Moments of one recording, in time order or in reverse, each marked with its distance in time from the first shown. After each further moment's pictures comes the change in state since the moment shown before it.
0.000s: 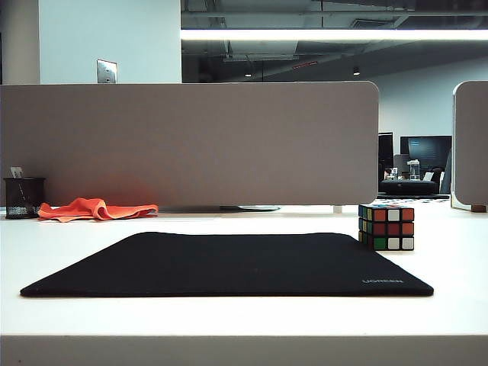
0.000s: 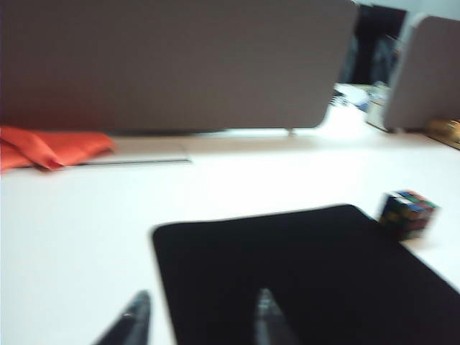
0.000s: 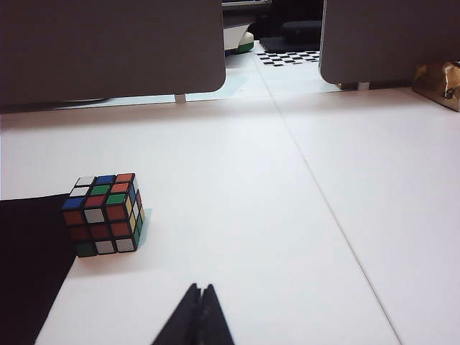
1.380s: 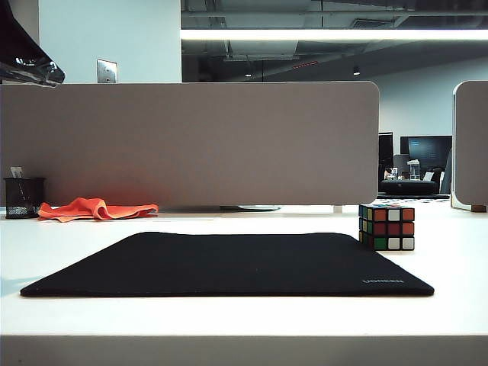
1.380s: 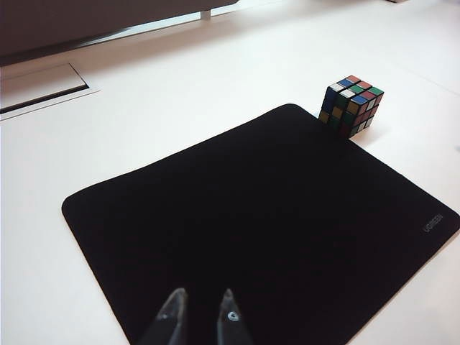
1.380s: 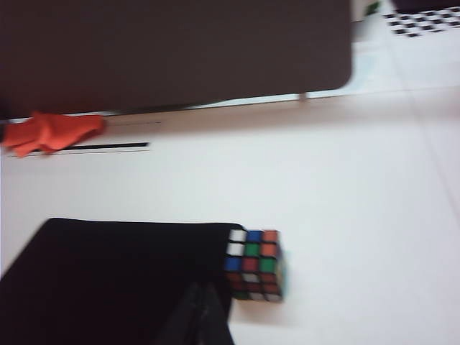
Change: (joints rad) left arm -0.099 0.723 0.346 0.001 0.136 0.279; right arm 0.001 0.605 0.661 -0.215 -0.325 0.109
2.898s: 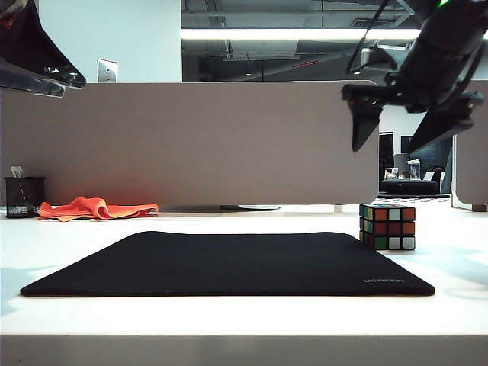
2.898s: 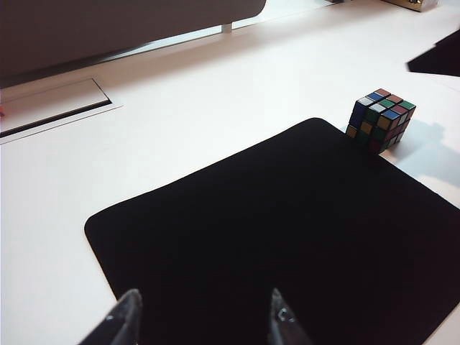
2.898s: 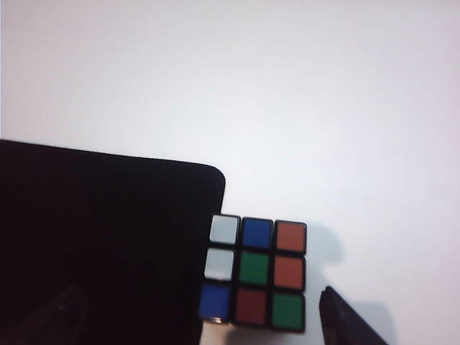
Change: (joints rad) left arm -0.003 0.106 0.004 0.144 -0.039 0.000; right arm 0.261 0.908 0.402 0.037 0.311 -0.042
